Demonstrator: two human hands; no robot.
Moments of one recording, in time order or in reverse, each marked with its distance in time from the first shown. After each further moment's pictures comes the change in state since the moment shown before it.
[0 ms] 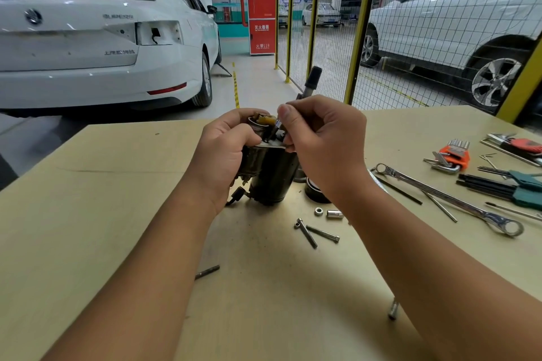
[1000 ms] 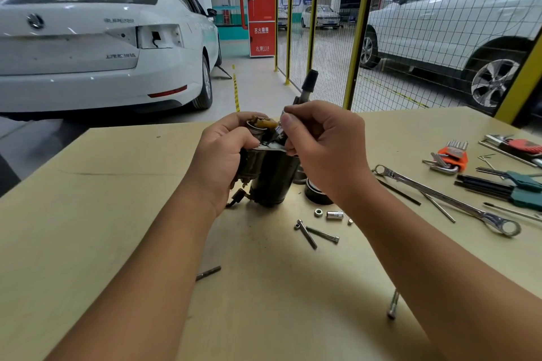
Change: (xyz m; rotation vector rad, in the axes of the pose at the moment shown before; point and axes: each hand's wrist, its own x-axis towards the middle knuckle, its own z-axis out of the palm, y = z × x) left_hand -0.001 0.000 -0.002 -0.010 0.005 -0.020; right_hand -0.002 0.003 -0.006 0.037 -0.062 -0.001
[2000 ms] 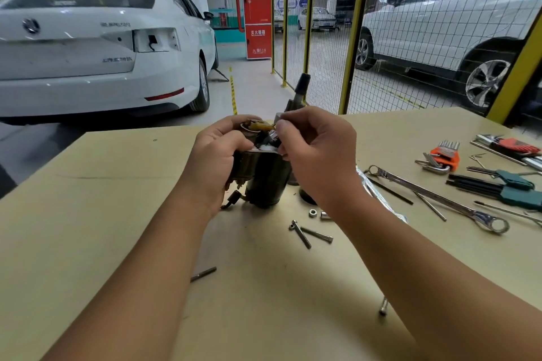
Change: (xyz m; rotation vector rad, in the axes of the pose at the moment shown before) left_hand 0.001 -0.001 -0.001 -0.013 0.003 0.006; right_hand -0.009 -0.011 0.003 0.047 0.073 0.149
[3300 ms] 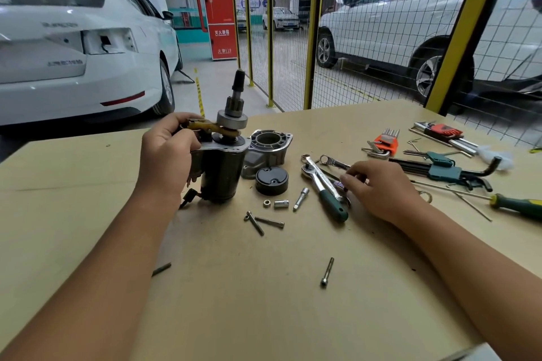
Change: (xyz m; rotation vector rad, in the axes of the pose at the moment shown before) left_hand 0.001 -0.009 0.014 0.240 0.231 0.115; right_hand -0.029 0.085 -0.181 -0.893 -0.309 0.315
